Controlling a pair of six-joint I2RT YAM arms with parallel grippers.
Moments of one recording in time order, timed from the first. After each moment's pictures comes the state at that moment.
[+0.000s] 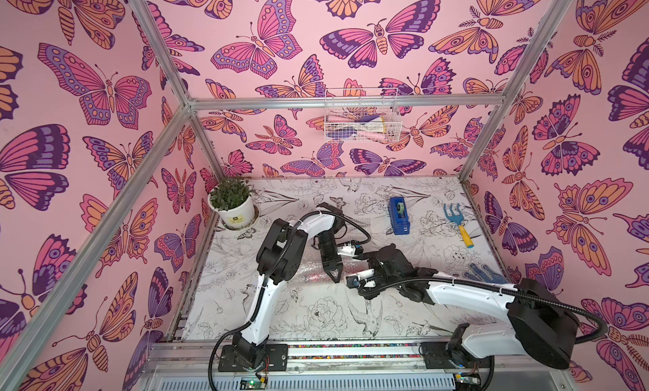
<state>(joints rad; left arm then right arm) -0.58 2.29 1.74 -1.42 0.50 0.93 0.85 1.38 0.62 0.07 -0.14 -0.97</state>
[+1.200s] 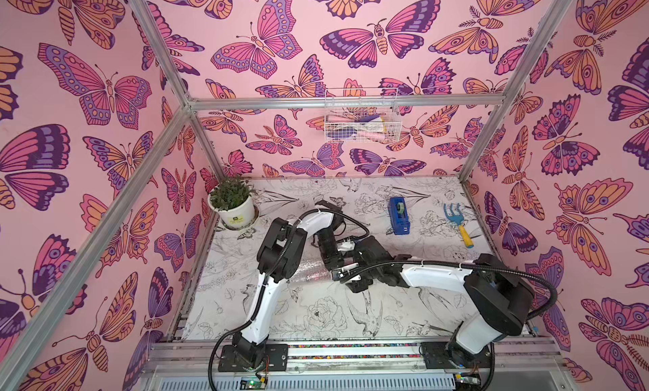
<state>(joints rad) -0.56 2.31 1.78 -1.42 0.51 0.85 0.84 1.62 0.80 -0.02 -0.14 -0.96</state>
